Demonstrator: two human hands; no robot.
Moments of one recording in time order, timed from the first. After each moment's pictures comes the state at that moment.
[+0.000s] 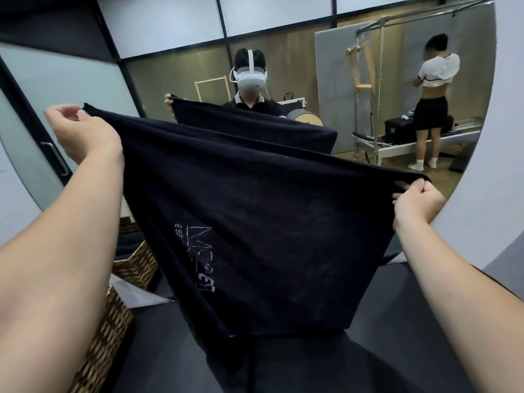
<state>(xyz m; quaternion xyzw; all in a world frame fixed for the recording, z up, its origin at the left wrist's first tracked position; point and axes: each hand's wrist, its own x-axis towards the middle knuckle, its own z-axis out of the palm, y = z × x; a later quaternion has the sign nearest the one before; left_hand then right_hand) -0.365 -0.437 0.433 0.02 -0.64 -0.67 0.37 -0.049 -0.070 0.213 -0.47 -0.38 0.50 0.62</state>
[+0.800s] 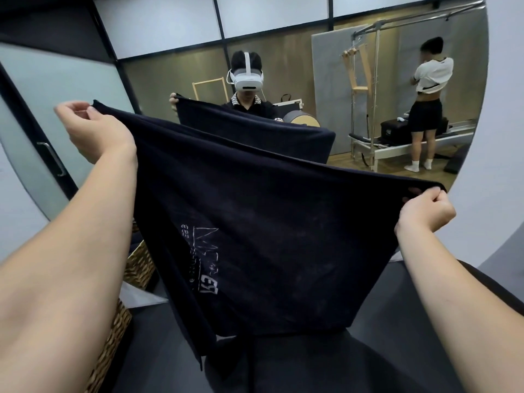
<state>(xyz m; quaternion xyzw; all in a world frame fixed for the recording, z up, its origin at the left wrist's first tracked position) -0.349 -0.429 0.429 0.00 -0.64 -0.67 0.38 -0.033 -0.090 0.211 -0.47 -0.30 0.49 0.67</state>
